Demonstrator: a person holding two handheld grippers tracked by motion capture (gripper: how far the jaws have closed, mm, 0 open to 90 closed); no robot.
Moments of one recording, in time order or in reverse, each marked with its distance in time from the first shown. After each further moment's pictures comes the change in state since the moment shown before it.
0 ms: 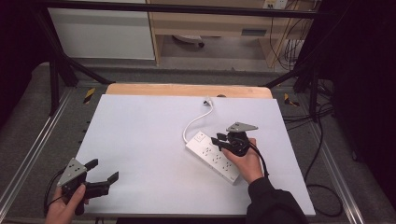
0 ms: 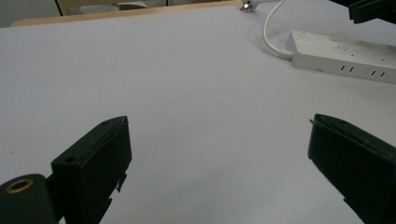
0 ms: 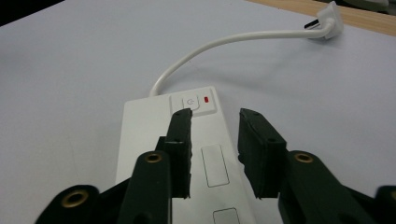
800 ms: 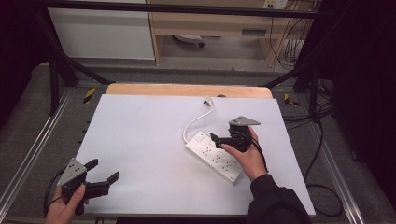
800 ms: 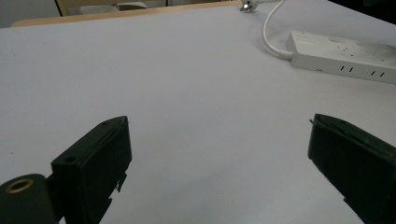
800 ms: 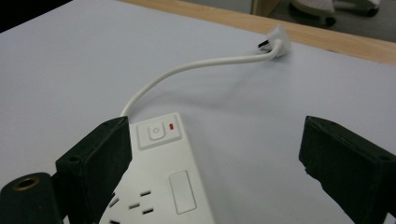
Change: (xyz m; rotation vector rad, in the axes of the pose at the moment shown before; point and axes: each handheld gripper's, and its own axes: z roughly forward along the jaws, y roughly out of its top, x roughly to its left) left arm 0.000 0.000 0.000 0.001 0.000 0.001; right arm -0.003 0.018 -0.005 -0.037 -0.143 0.057
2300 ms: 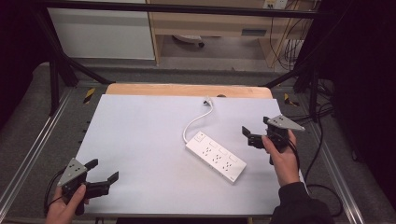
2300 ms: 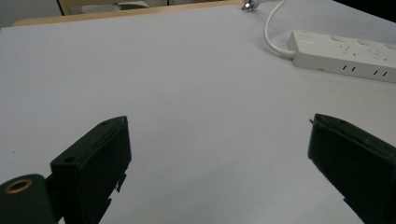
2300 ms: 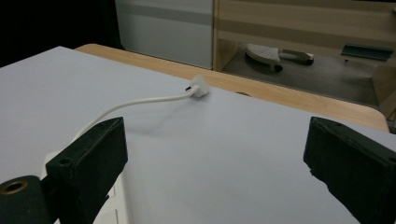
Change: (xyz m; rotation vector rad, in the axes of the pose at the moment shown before) left arm 0.000 0.000 0.000 0.002 0.006 0.000; right arm -0.059 -0.004 -0.082 -0.192 -0.112 -0.014
